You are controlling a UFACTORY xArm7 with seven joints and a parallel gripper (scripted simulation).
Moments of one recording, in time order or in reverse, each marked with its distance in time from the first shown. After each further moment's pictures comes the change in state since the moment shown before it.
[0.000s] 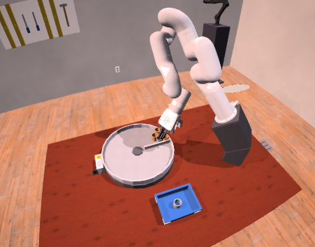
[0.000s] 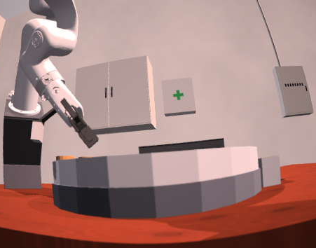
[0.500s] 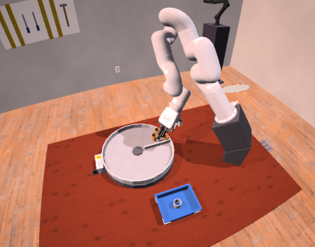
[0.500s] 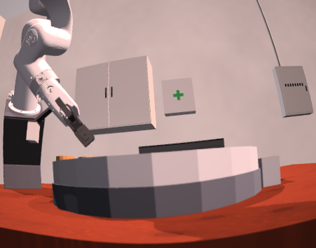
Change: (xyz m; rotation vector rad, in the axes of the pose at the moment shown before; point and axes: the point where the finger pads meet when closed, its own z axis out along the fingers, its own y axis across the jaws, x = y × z) arm 0.006 -0.011 -0.006 0.001 -0.027 0.014
